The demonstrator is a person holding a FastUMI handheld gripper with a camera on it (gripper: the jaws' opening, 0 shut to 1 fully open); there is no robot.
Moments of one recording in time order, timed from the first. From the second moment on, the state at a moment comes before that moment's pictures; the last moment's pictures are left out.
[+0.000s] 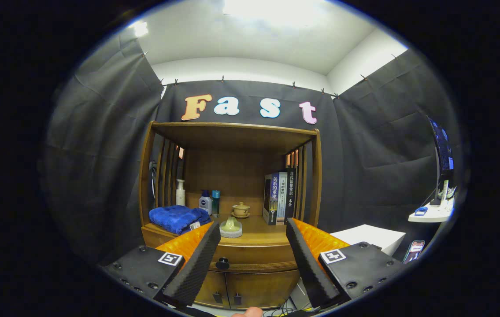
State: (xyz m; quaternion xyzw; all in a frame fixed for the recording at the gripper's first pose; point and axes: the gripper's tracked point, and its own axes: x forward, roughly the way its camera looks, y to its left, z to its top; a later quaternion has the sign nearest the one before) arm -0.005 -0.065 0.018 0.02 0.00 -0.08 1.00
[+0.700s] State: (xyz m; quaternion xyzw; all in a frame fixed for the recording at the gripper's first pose) arm -0.003 -0.064 0.014 0.02 0.01 -0.08 1.00
